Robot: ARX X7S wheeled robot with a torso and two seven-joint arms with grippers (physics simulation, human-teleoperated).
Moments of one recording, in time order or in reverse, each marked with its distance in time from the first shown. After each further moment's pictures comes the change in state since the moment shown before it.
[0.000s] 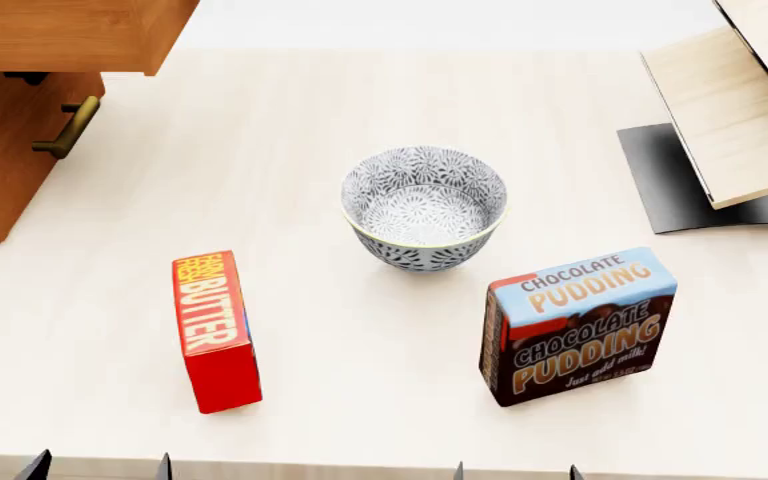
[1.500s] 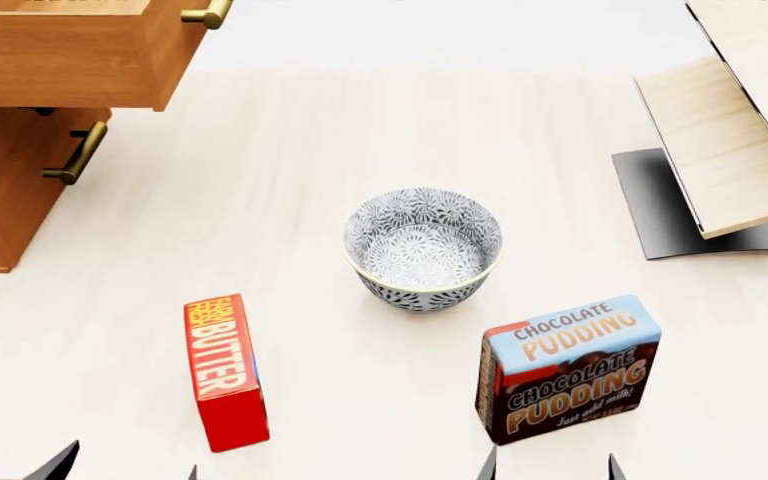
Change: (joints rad) left arm -0.021 -0.149 0.185 0.095 0.008 -0.168 -0.083; right arm 0.022 0.110 -0.116 -0.040 0.041 0.040 0.232
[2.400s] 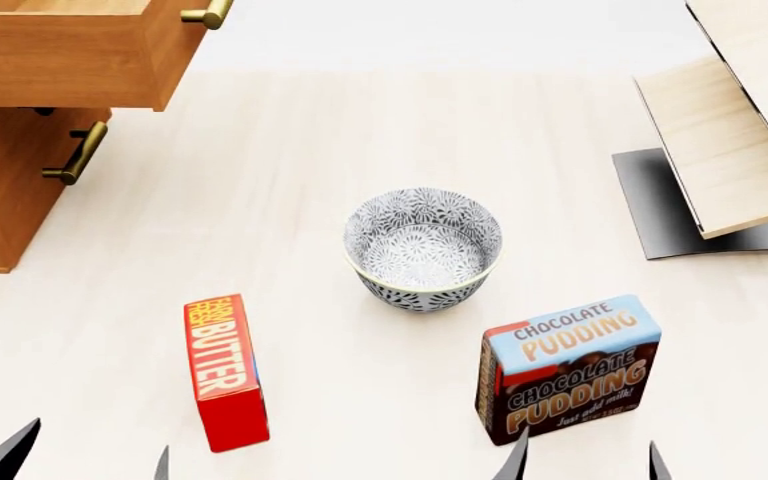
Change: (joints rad) left arm 0.046 -0.065 0.000 0.296 -0.023 -0.203 -0.029; right arm -0.038 0.055 -0.008 -0.219 0.003 0.151 0.087
